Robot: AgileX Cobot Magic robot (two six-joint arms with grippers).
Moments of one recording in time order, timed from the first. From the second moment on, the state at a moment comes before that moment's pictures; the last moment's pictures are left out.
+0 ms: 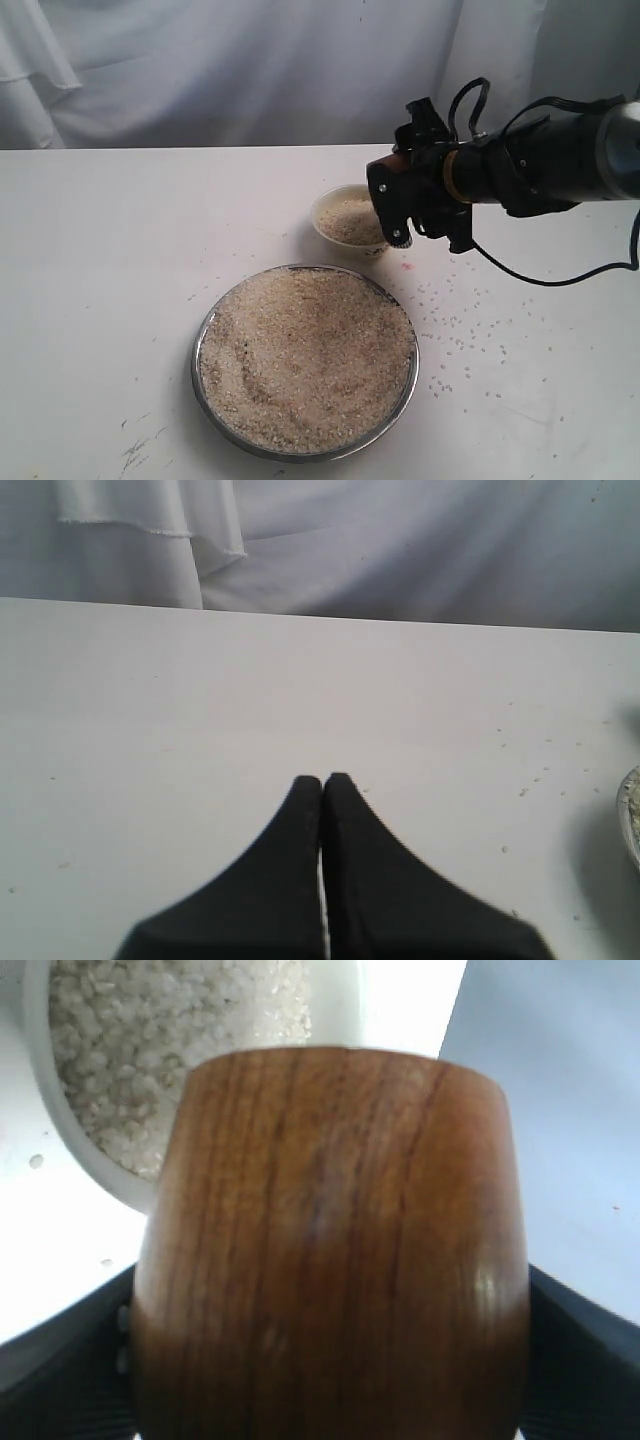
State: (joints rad) left arm 0.03 0.00 0.00 -0.01 0.33 -0.02; right arm 0.52 1.94 -1.17 -1.74 0.10 0.11
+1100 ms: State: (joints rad) left arm 0.03 0.00 0.00 -0.01 0.33 -0.02; right arm 0.61 2.02 -1.26 -1.74 0.29 -0.11
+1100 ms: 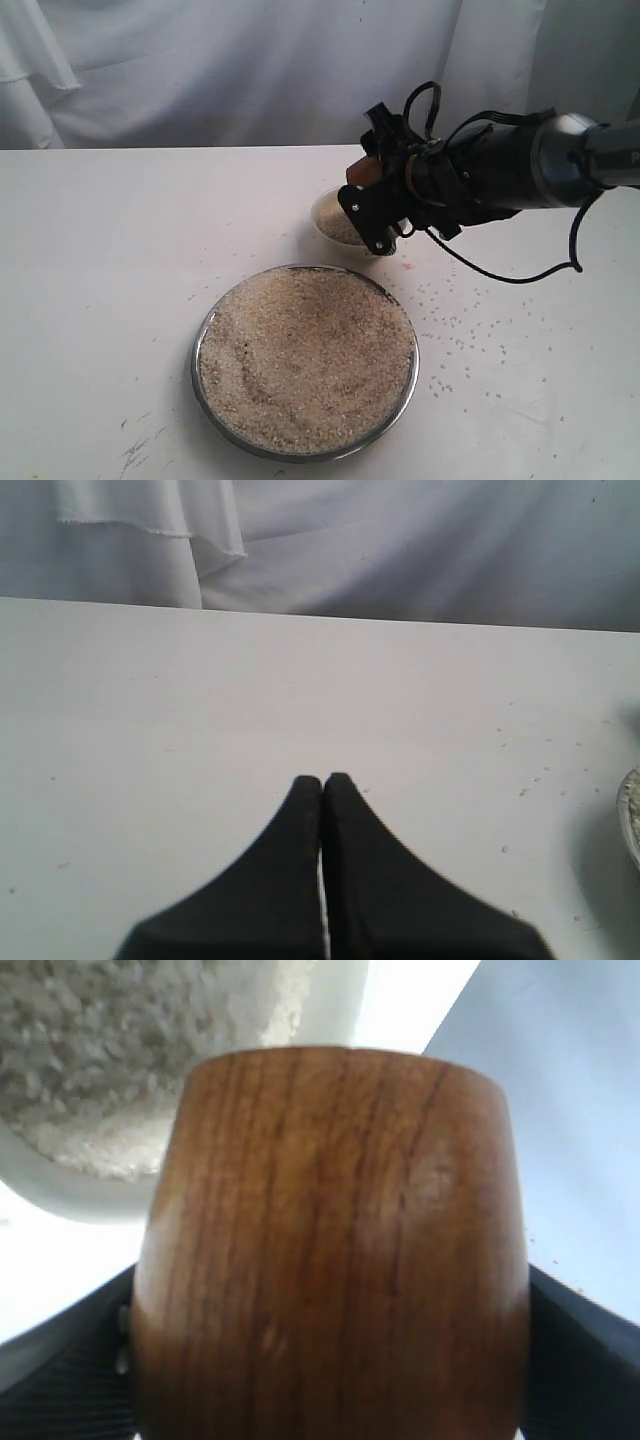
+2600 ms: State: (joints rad) left arm 0.03 0.00 0.00 -0.01 0.33 -0.02; right arm 0.77 1.77 -1.27 -0.40 0.80 -1.07
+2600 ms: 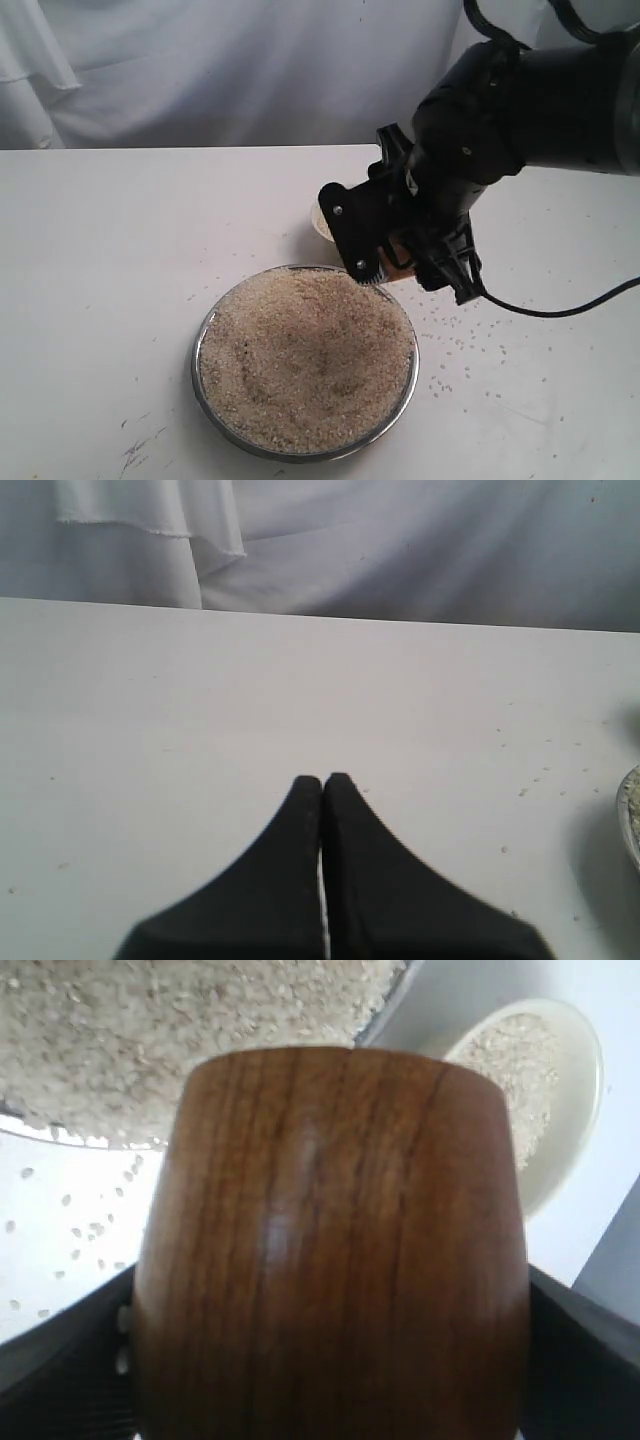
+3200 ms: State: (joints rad) left arm 0.03 0.00 0.00 -0.01 0.33 -0.02; right arm 0.91 1.92 -1.27 -0.63 0.91 -1.00
